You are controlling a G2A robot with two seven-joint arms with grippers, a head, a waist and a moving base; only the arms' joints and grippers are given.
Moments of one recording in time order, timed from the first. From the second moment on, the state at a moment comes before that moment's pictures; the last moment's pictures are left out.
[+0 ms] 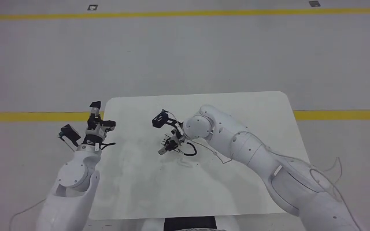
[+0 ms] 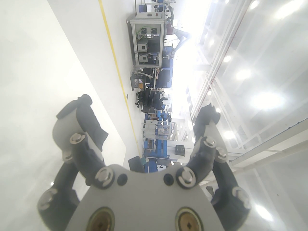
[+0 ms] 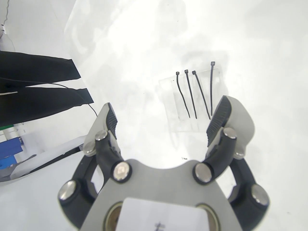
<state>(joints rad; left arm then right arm) 1.73 -1.15 -1.60 -1.80 -0.42 0.00 0.00 -0.62 -1.47 0.37 -0.98 -0.37 -0.28 0.99</state>
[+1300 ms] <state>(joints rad) 1.73 -1.15 -1.60 -1.80 -0.42 0.00 0.00 -0.68 -1.48 0.38 -1.08 -0.61 -0.18 1.01</state>
